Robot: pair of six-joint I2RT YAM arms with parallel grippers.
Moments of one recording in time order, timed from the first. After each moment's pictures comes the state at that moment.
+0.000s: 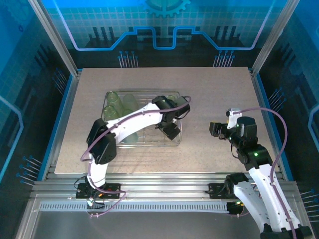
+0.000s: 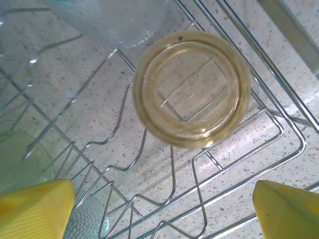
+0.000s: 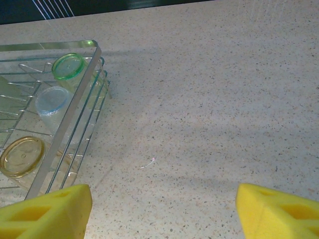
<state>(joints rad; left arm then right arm) -0.87 1.93 1.76 -1.23 -0.23 -0.19 0.16 0.62 0.67 -0.60 -0.06 0.18</state>
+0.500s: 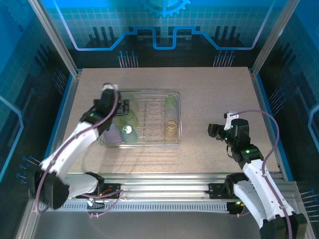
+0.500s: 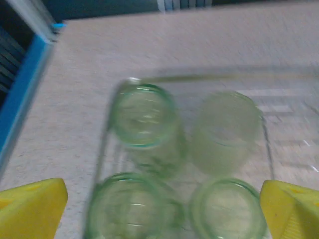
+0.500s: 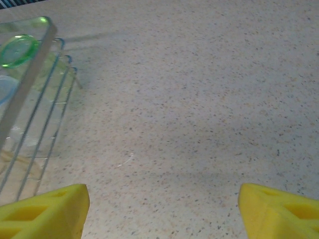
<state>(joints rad) -0.32 1.13 0.96 -0.47 -0.47 -0.25 0.13 0.70 0.49 -0.38 -0.01 0.23</state>
